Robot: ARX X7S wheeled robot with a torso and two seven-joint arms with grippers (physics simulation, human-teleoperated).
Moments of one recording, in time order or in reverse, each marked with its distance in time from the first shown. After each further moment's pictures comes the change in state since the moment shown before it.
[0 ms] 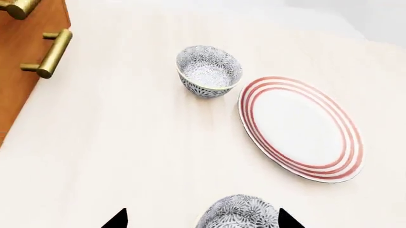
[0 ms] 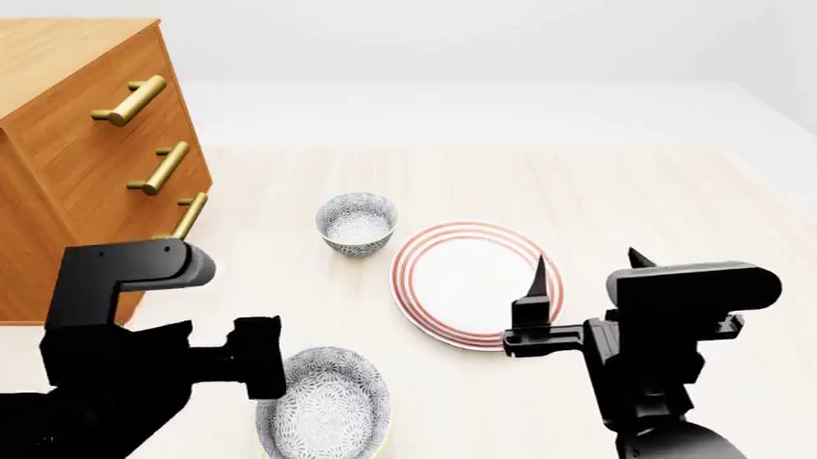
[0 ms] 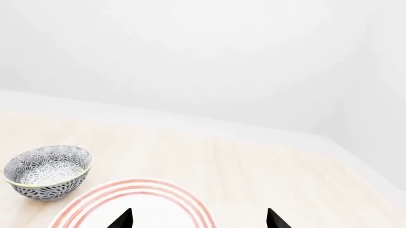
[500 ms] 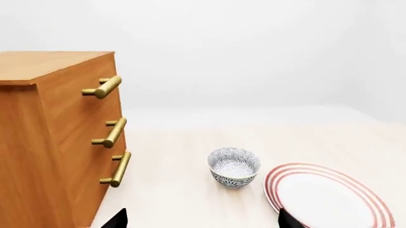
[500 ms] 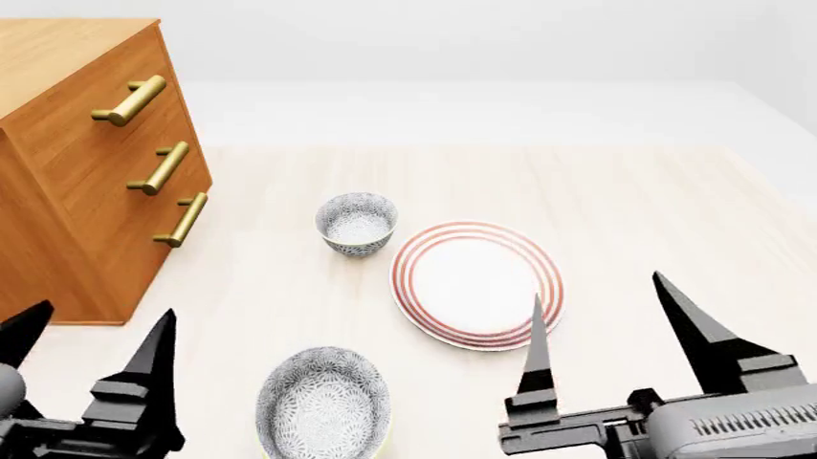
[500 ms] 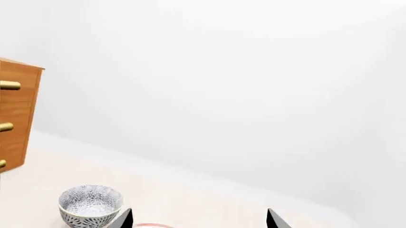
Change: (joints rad) left arm 0.307 0.177 -1.015 0.376 0.004 -0.440 0.339; right arm 0.657 0.788 -1.397 -0.170 0.362 -0.888 1.040
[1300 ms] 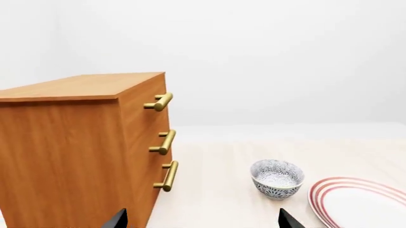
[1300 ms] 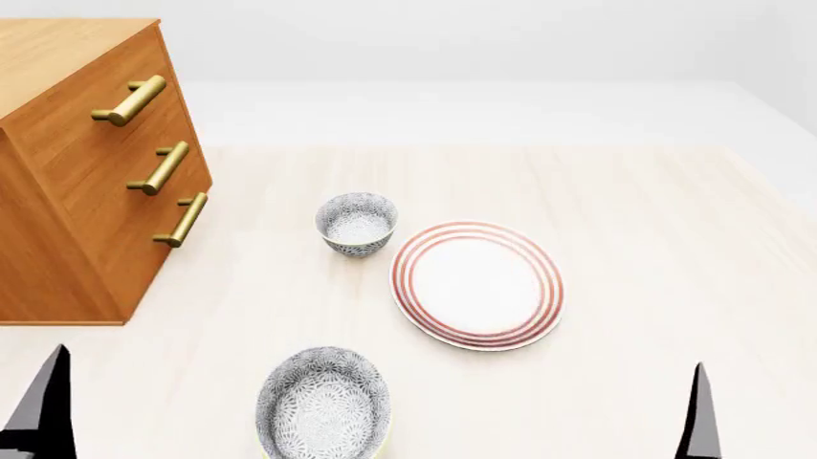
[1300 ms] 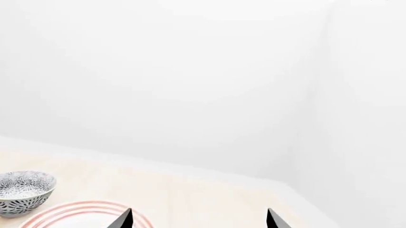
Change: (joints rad) left arm 0.155 0.040 -0.603 0.049 -0.119 -0.146 0.232; right arm 0.101 0.442 -0.598 -0.015 -0.418 -0.423 0.156
